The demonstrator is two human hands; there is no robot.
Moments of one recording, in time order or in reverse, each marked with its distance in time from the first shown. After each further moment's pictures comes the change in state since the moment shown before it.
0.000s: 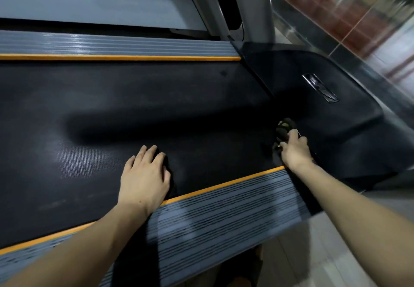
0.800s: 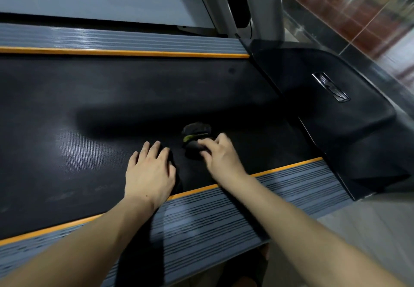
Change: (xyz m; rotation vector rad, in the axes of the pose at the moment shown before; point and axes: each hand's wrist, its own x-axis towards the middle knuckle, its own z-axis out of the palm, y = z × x) left_hand 0.000 -0.002 -0.001 0.008 -0.031 -0.054; right_hand -0.134 -0.164 0.049 0.206 -0.066 -0.664
